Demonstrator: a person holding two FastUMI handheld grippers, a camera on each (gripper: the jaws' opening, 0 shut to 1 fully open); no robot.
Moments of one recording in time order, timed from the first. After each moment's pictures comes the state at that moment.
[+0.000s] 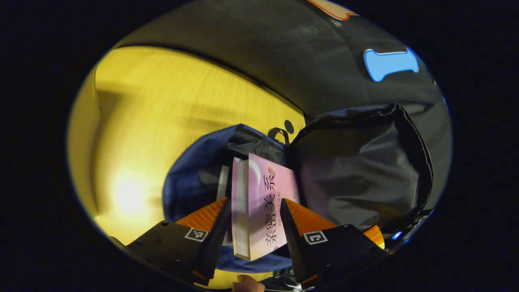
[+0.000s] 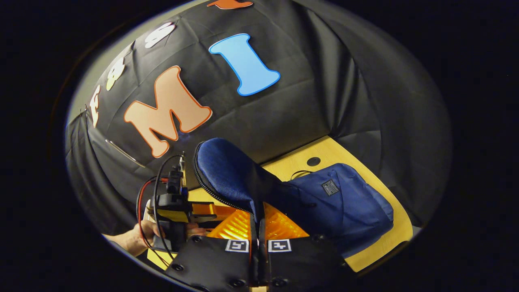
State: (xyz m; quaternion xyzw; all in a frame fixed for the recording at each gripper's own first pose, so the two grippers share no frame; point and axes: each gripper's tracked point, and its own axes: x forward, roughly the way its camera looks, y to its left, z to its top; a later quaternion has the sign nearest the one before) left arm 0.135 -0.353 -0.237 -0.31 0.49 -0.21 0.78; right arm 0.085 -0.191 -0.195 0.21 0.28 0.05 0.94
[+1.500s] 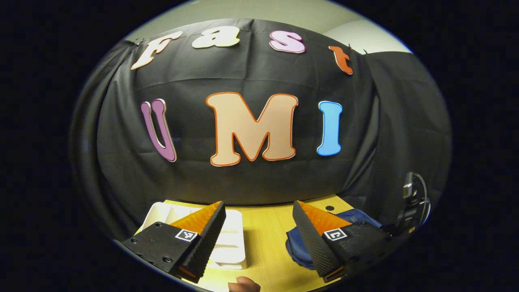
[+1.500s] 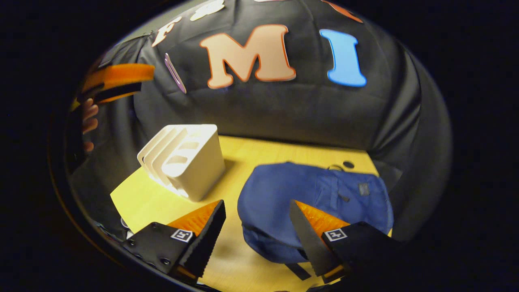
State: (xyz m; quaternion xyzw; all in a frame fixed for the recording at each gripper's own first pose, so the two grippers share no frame) left arm 0.047 -0.198 0.059 -0.02 0.06 -0.04 1.00; right arm 0.011 -0.079 -0.180 -0.04 0.26 0.17 0.95
